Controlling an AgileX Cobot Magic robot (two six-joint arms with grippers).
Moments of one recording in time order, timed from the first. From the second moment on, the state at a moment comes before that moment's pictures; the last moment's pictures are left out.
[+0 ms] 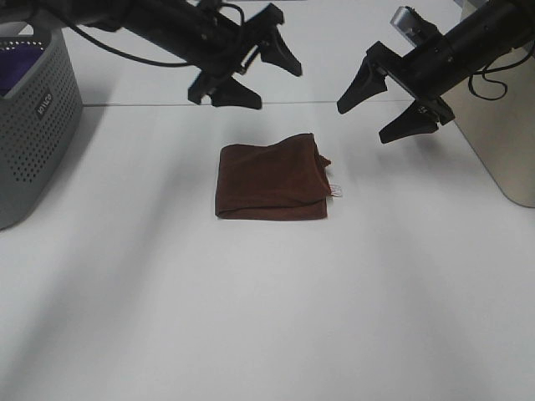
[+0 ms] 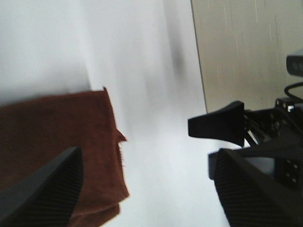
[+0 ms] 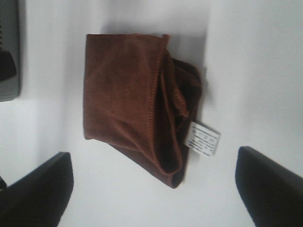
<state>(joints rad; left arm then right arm) -0.32 2.38 -2.08 -0.91 0.85 0.09 0.01 2.25 -1.78 0.76 1.10 -0.41</state>
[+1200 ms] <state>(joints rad) -0.23 2.36 -2.10 -0.51 0.97 -0.05 0.09 2.49 -1.78 1.25 1.05 -0.64</state>
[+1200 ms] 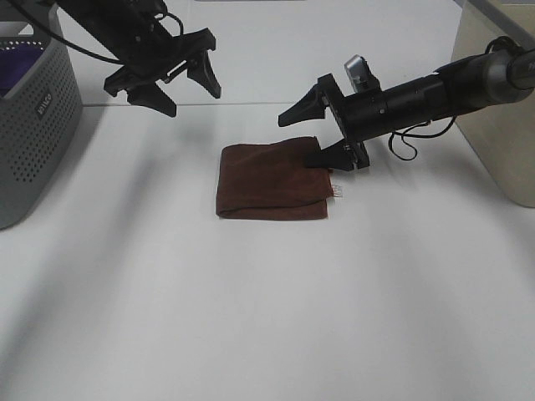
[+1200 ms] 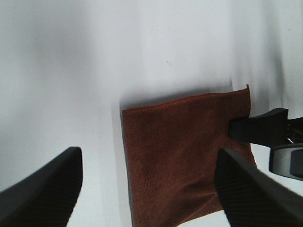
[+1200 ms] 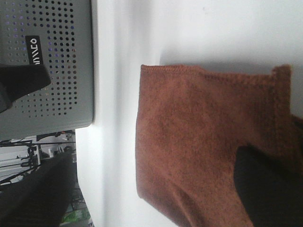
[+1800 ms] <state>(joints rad) -0.23 2.34 -2.10 -0.50 1.04 -0.05 0.05 2.36 -1.78 0.87 1.05 -0.54</state>
